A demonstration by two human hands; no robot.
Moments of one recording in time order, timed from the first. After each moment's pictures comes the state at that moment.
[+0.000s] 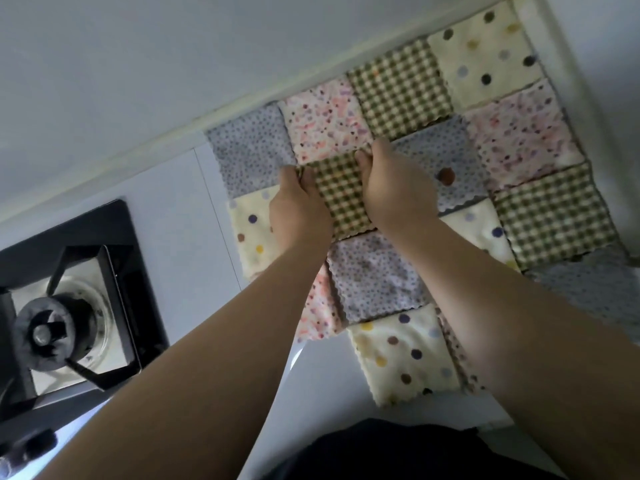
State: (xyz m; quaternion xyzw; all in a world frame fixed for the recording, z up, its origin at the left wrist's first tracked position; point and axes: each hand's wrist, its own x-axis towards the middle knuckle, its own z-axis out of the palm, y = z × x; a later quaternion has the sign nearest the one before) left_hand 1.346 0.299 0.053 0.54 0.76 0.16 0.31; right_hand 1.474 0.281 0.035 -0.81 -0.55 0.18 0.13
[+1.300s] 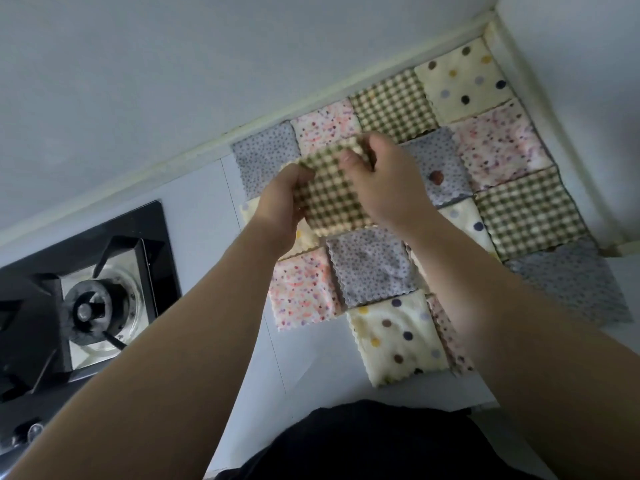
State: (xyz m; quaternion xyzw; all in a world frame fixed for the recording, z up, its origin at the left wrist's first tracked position) left_hand 1.318 0.301 0.115 0.31 0.62 0.26 0.67; right_hand 1.474 0.259 0.110 -0.68 -0.50 0.36 0.39
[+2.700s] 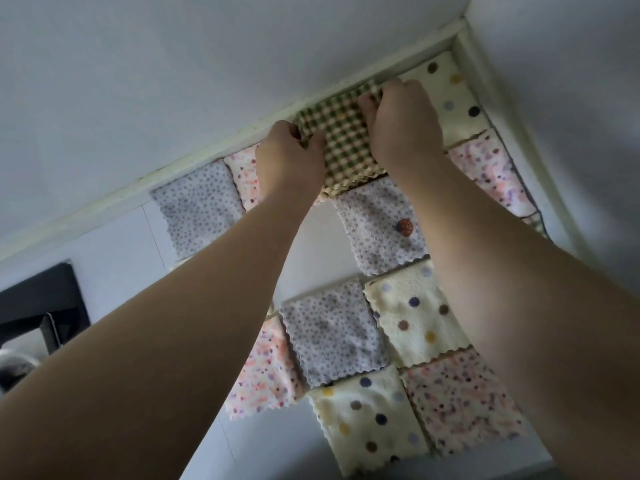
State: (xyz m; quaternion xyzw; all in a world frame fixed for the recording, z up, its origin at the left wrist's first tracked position) left_hand 1.442 0.415 0.048 0.61 0.71 0.16 0.32; right_hand 1.596 0.394 0.035 -0.84 -0.50 0.15 0.18
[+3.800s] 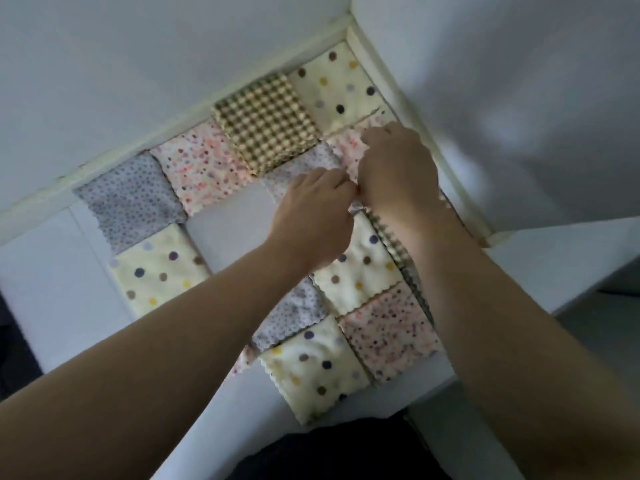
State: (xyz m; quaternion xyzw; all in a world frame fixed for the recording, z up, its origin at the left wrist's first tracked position) left_hand 1.474 0.280 0.088 0.94 0.30 0.01 0.18; right_hand 1.616 0.250 0.095 -0.86 -0.50 0.12 0.06
